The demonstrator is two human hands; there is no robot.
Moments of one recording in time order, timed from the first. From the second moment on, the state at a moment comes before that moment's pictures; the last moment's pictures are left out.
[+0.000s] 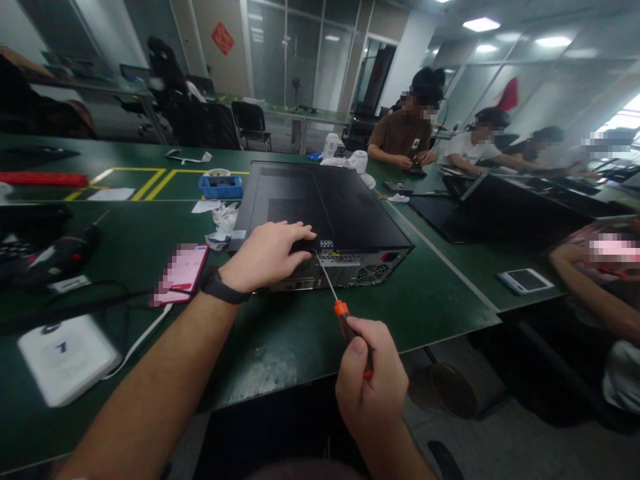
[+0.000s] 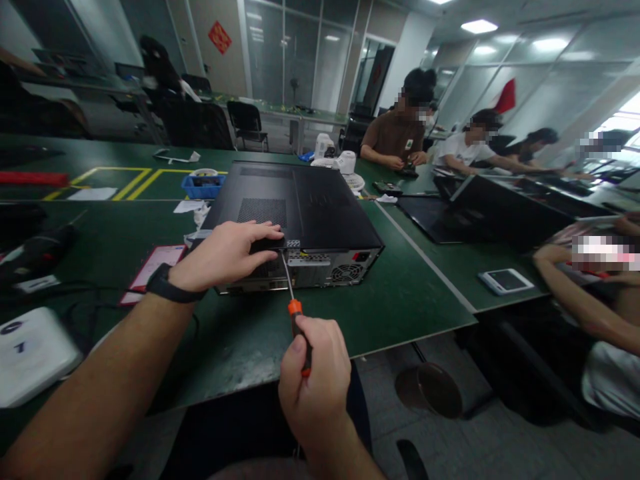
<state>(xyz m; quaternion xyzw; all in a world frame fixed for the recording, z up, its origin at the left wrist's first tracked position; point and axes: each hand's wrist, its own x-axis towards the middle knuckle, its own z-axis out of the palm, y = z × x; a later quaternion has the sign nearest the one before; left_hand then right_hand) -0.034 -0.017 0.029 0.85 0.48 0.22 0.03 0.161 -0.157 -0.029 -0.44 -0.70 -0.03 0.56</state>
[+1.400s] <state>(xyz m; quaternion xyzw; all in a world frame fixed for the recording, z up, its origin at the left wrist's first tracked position) -0.016 0.038 0.024 0.82 0.50 0.28 0.02 0.173 -0.098 -0.013 -0.49 -0.67 -0.06 0.56</state>
